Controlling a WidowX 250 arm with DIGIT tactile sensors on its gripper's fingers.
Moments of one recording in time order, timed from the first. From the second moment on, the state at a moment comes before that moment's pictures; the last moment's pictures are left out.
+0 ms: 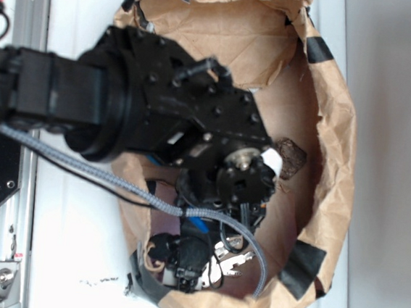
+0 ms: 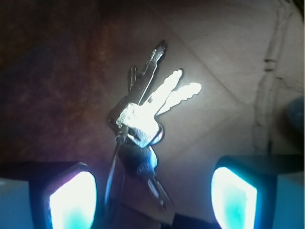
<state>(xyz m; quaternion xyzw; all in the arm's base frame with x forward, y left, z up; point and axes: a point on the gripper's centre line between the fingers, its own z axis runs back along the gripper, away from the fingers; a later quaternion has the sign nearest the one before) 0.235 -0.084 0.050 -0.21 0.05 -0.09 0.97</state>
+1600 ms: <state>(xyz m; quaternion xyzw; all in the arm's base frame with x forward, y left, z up) 0.263 -0.015 0.116 -0.13 -0.09 0.02 0.99</state>
